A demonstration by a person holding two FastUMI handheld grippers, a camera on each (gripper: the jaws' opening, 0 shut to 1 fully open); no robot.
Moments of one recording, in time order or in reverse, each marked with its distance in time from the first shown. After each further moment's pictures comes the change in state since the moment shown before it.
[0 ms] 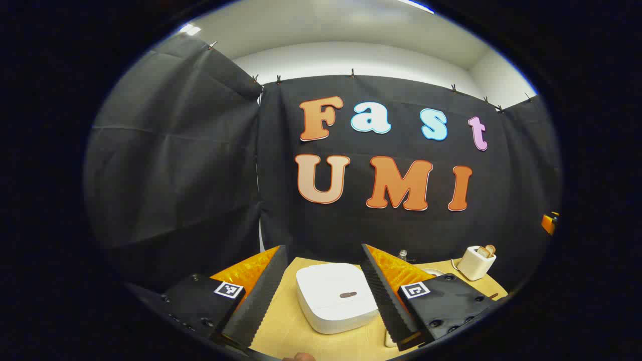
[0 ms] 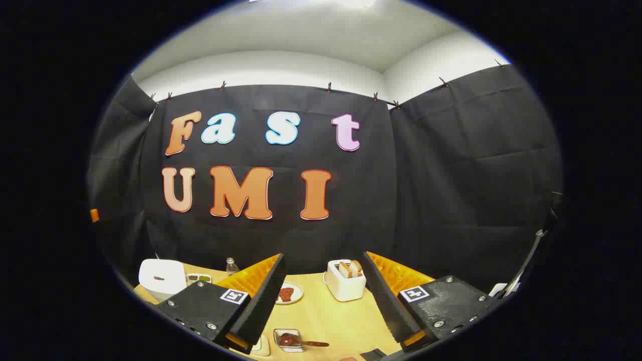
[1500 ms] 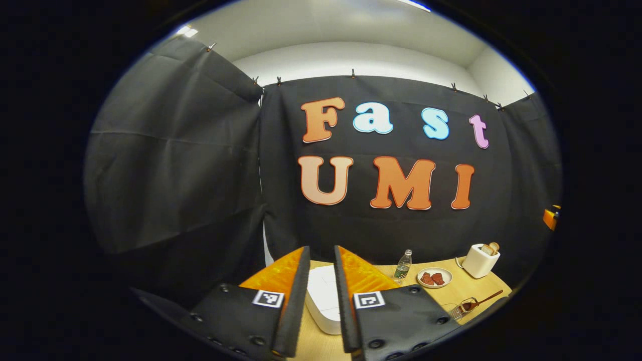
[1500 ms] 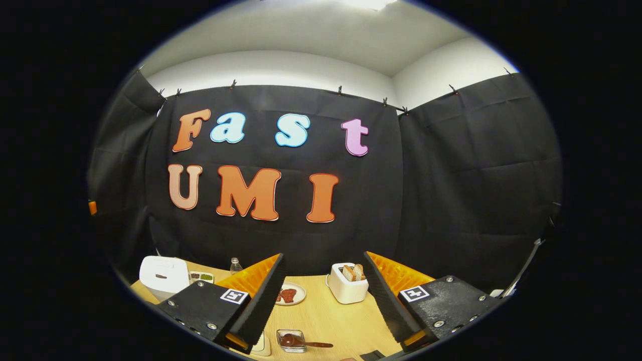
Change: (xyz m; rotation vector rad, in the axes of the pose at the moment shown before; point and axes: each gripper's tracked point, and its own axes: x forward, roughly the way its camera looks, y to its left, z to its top) left arm 0.007 0.008 0.003 0.018 0.015 0.001; right arm -0.001 0.005 0.018 -0.047 -0.019 0.019
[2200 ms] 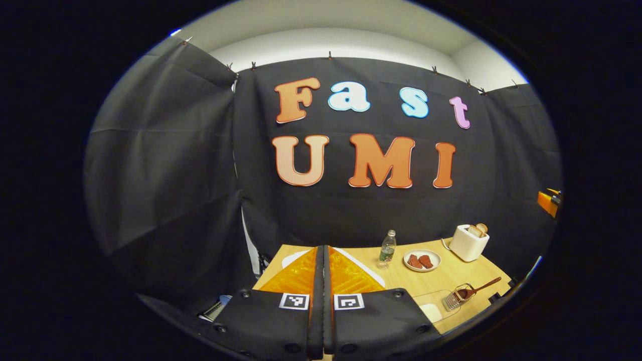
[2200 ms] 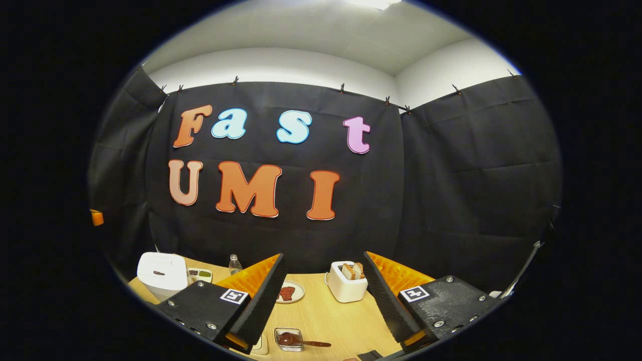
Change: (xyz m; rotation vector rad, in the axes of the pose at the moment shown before) left arm 0.024 -0.050 -0.049 0.047 0.128 -0.147; right arm 0.004 0.000 -0.008 -0.022 0.025 0.001
